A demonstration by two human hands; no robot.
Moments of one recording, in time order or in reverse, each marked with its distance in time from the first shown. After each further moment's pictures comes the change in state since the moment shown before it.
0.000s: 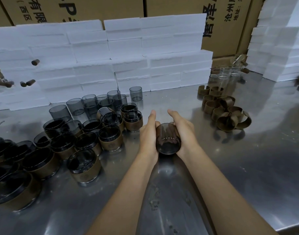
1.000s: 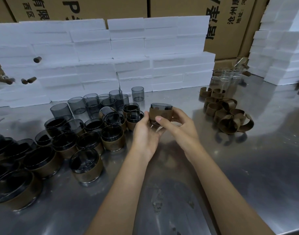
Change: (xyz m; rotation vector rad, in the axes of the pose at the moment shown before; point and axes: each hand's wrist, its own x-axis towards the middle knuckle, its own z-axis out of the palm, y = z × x) left_hand 0.003 0.022 -0.011 -0.412 -0.176 -0.106; right_hand 0.000 0.001 -0.005 -0.491 -0.196 -0.396
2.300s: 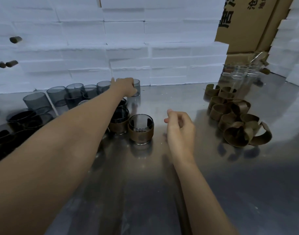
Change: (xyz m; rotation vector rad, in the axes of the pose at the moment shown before) left_hand 0.220 0.084 -0.004 2.241 0.163 0.132; right_hand 0.037 0.035 -0.006 0.012 0.228 0.127
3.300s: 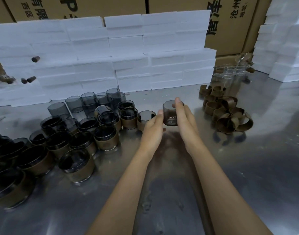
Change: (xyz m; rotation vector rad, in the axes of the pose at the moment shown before) left_hand -0.225 0.066 0.047 -1.400 0.012 0.065; right_hand -0.015 -0.031 -0.018 -0.050 -0.171 -0.011
